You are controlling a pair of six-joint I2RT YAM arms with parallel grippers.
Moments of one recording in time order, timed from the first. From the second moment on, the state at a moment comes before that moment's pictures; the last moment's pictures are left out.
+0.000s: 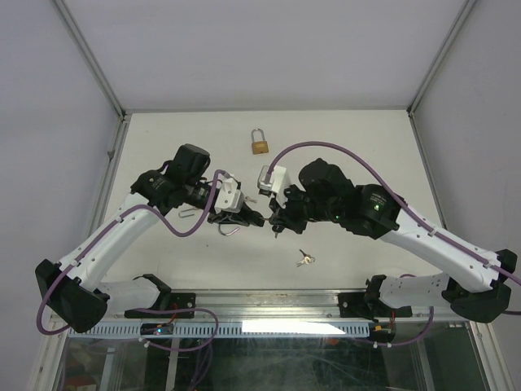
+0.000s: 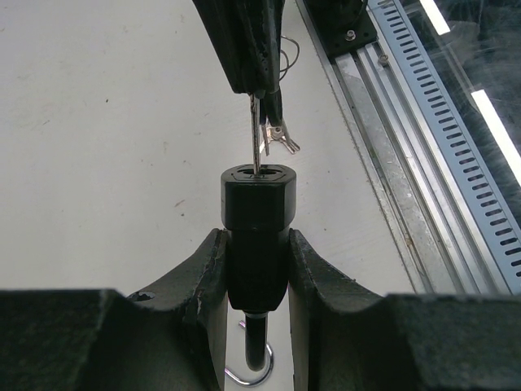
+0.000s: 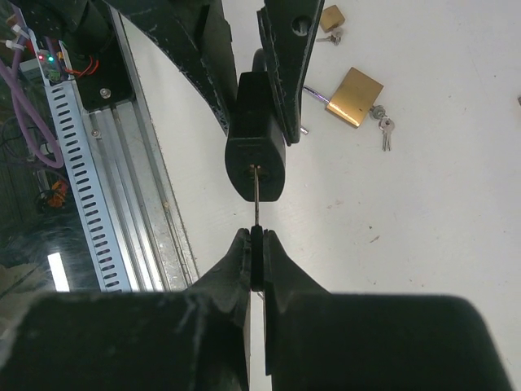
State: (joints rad) left arm -0.60 1.19 1.18 -0.83 1.00 0.98; right arm 1.07 1.16 1.36 -0.83 -0.14 -0.15
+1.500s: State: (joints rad) left arm -0.63 1.19 1.14 -0.79 1.06 1.10; right arm 1.07 1.02 1.34 -0.90 -0.22 -0.06
